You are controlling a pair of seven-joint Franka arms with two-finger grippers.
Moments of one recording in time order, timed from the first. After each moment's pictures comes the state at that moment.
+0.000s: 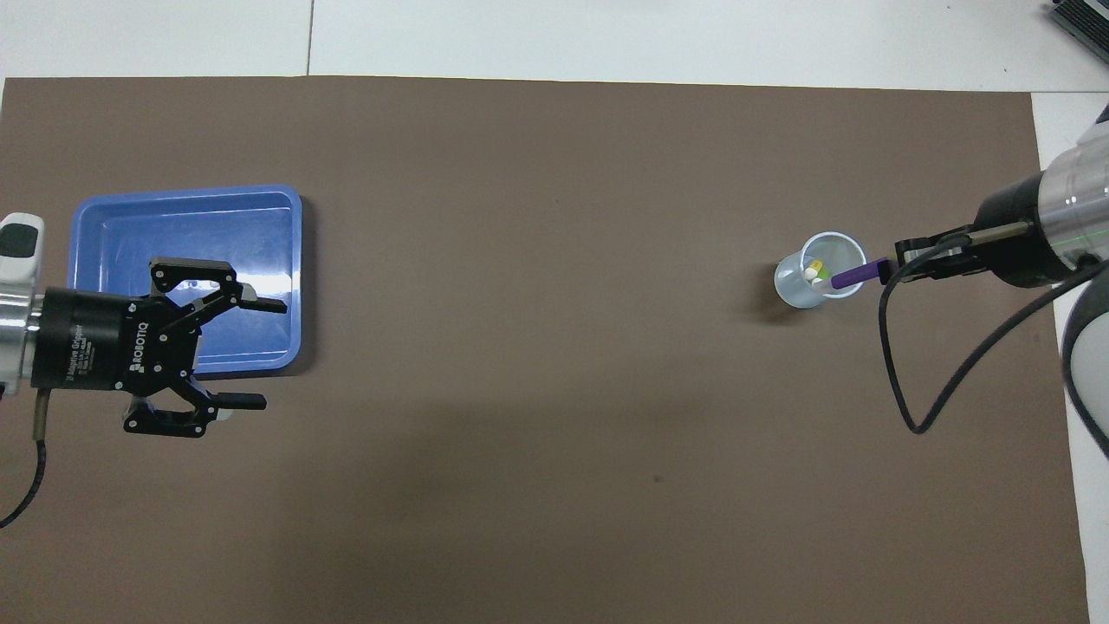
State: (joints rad) left arm 0.17 -0.20 -0.13 -2.05 -0.92 1.63 -0.89; right arm 0.19 0.02 -0.10 -1.56 0.16 1.61 -0.01
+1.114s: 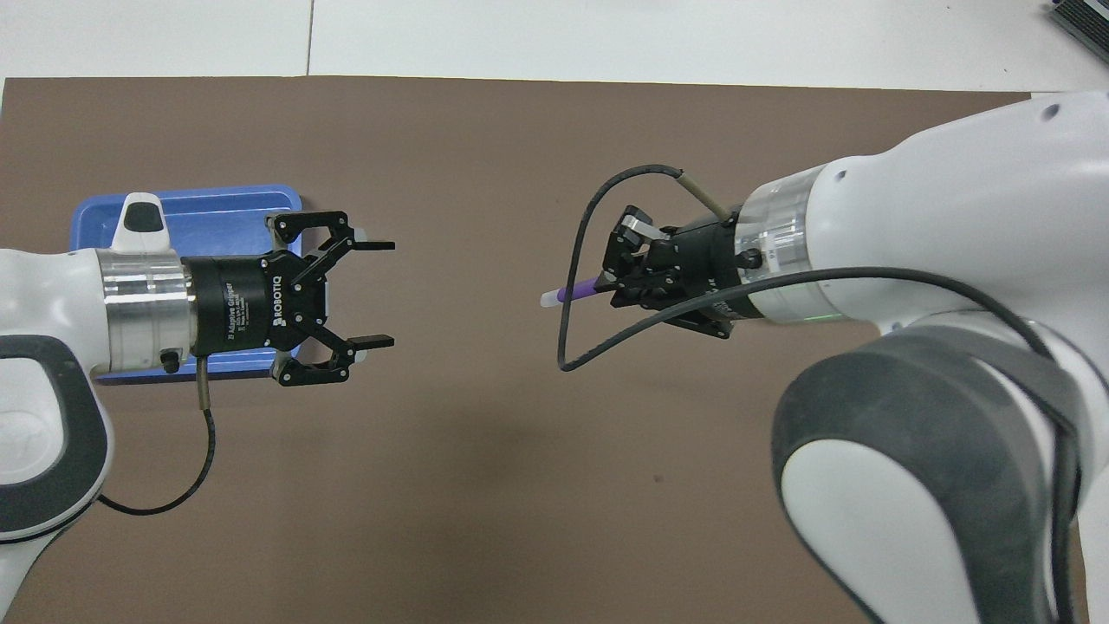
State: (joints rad) left arm -0.11 -0.17 -0.15 -2.08 -1.02 2.12 -1.07; right arm 0.50 0.06 -0.07 -1.60 0.48 1.92 0.94
